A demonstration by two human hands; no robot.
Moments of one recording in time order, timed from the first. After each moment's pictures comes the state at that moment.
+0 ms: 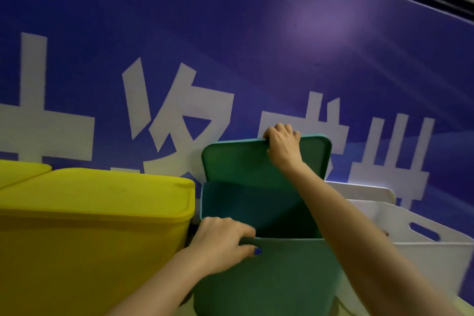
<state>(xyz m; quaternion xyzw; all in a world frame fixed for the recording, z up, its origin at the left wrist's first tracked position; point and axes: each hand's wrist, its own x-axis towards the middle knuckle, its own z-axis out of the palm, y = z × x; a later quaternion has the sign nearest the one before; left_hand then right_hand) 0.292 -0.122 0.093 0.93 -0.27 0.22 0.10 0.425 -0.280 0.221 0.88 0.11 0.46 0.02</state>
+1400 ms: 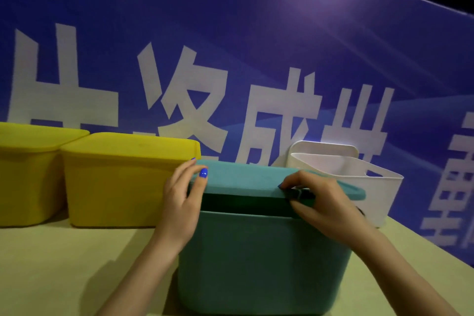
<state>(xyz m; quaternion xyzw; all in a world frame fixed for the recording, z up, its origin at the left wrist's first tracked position) 0.118 -0.086 0.074 0.73 -0.12 0.35 0.58 0.092 -0.331 0.125 0.89 0.29 0.30 -0.18</state>
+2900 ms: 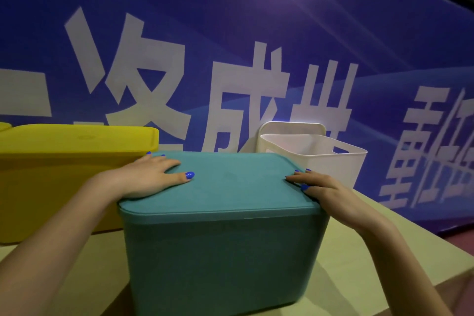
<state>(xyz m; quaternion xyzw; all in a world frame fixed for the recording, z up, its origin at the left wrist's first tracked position) 0.186 -0.077 0.128 0.98 -0.16 -0.03 0.08 0.115 -0.403 0.107 0.93 0.06 0.10 -0.34</state>
